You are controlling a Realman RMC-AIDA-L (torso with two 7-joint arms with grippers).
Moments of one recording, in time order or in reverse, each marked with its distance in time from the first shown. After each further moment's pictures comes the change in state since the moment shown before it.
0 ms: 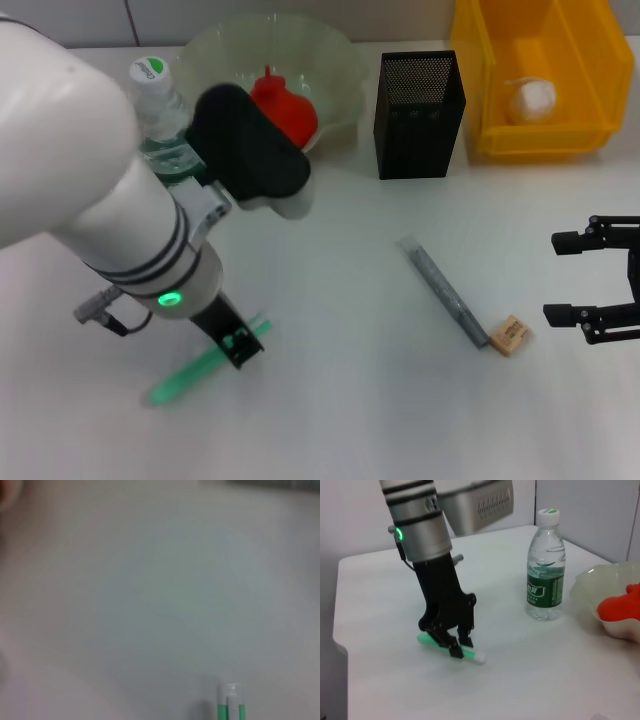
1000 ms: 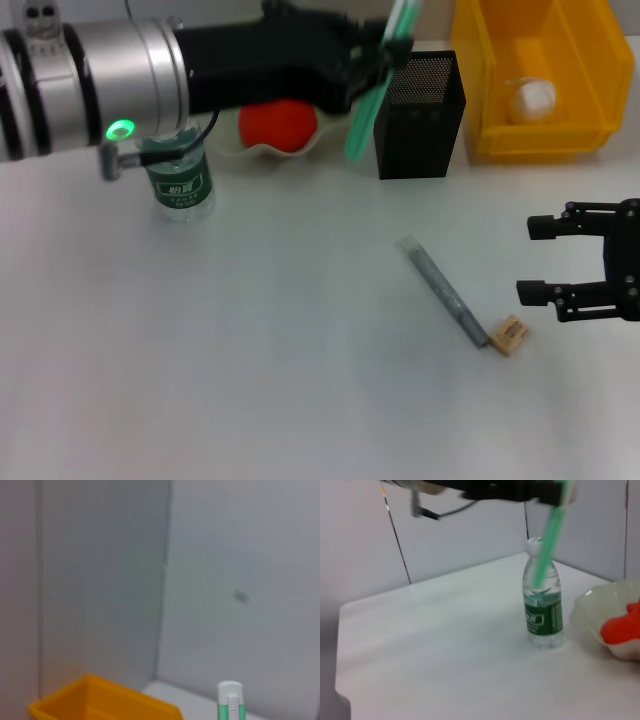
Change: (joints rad) left arm 0.305 0.005 -0.399 0.197 -0.878 -0.412 0.731; right arm 0.040 0.005 0.016 0.113 0.052 0.024 0.052
